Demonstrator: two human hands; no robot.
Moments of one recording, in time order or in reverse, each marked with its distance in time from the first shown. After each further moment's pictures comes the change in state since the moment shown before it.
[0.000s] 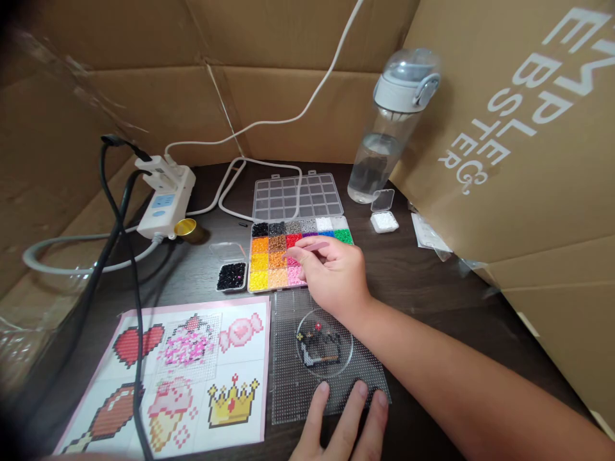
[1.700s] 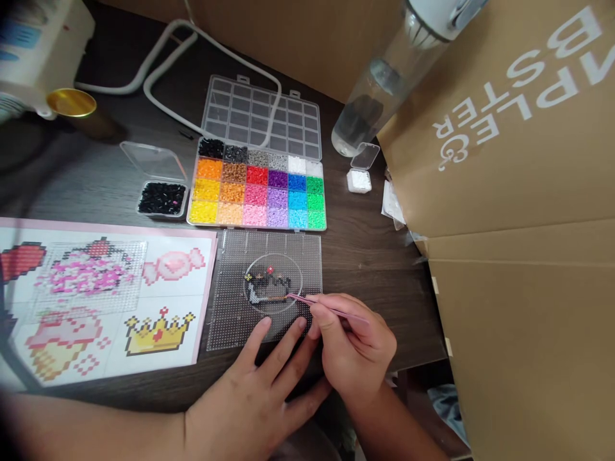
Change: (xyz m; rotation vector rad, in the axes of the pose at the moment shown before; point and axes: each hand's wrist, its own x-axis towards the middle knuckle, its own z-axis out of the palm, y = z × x) left_hand 0.022 -0.022 -0.042 -0.269 -0.604 0.272; right_hand -0.125 -0.003 -0.101 -0.207 0.052 0.071
